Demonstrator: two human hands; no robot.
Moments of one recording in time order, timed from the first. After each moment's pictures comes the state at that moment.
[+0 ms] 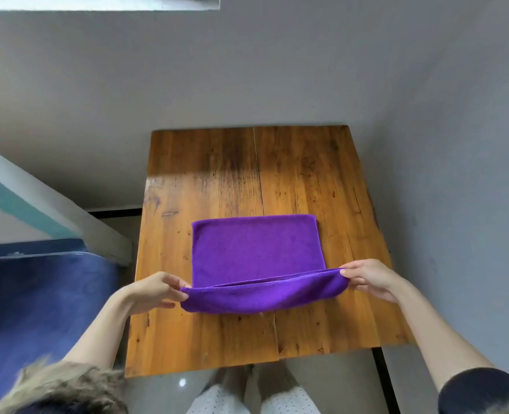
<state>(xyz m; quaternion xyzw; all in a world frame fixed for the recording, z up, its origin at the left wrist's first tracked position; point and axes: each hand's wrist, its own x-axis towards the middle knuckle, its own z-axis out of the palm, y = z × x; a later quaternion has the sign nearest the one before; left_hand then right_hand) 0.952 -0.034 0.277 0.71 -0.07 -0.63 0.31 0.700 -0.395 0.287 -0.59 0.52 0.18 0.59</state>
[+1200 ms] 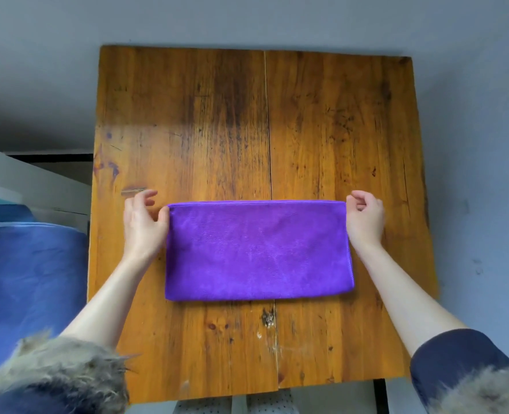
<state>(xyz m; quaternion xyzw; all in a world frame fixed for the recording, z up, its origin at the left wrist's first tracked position) 1.025 -0.132 0.167 0.93 -0.03 -0.17 0.33 0.843 -0.428 0.176 -0.73 0.58 -0.08 0.35</state>
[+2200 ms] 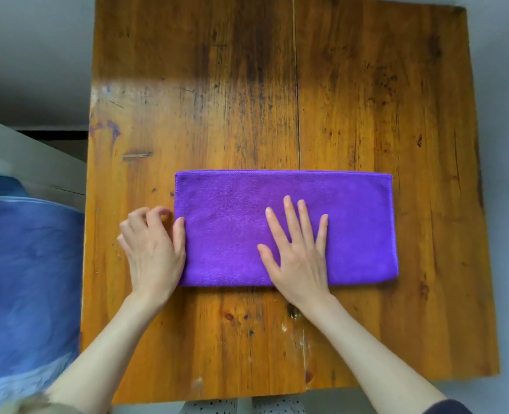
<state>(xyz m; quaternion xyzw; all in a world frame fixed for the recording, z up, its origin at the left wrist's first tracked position) 0.959 -0.089 0.129 0.98 -0.13 -0.05 0.16 0.828 -0.265 0.122 -0.97 0.20 0.00 0.12</state>
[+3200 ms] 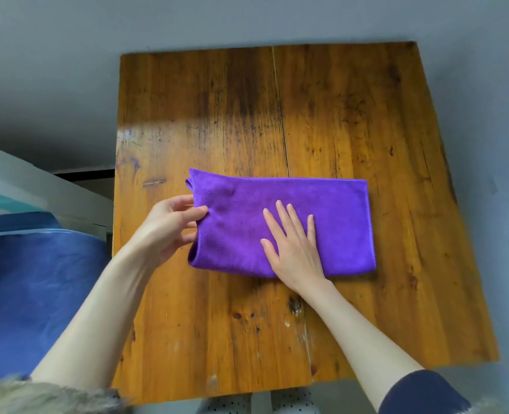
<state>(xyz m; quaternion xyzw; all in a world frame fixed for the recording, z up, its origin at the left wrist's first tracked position) 1.003 -0.128 0.232 0.70 0.09 -0.46 0.54 0.840 -0.270 0.147 -0.96 0.22 0.09 0.17</state>
